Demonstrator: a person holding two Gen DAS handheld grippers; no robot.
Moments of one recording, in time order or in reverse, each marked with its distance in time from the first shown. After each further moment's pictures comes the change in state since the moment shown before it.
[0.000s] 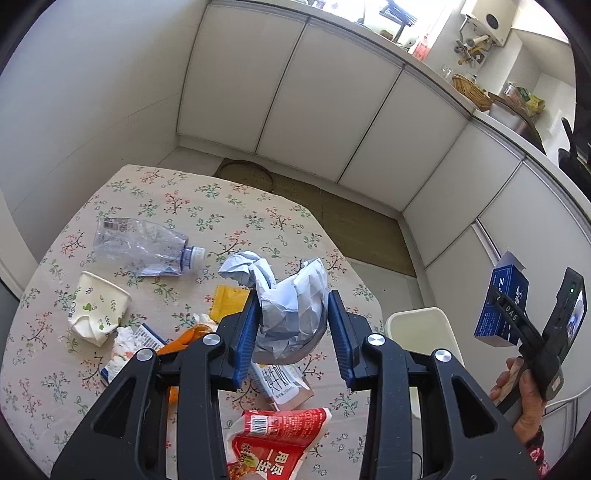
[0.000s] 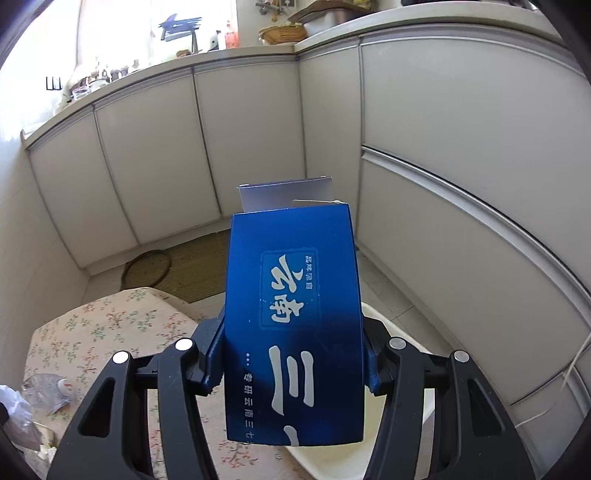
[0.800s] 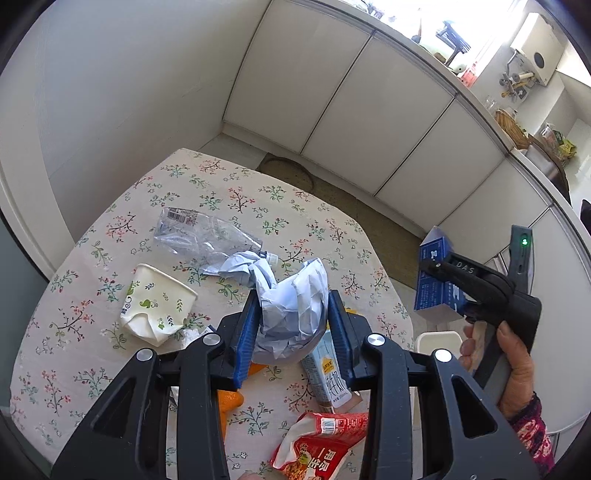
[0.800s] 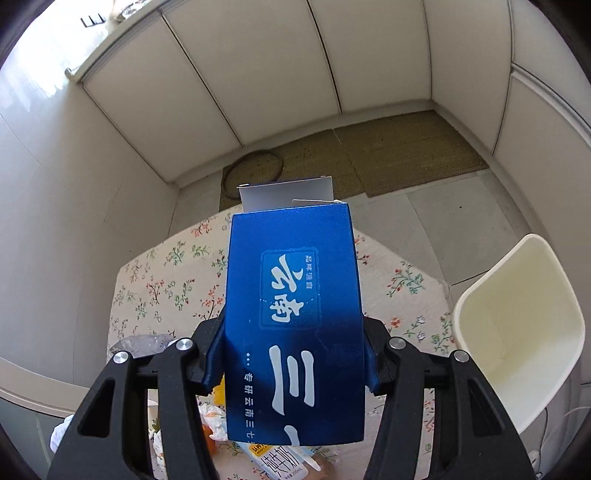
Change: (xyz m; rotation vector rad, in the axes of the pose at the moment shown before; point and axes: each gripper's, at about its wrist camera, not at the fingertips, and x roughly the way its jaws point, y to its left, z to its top) left arm -0.025 0.085 0.017 -0.157 0.013 0.053; right arm 0.050 0.171 -0.005 -0.039 0.432 0.377
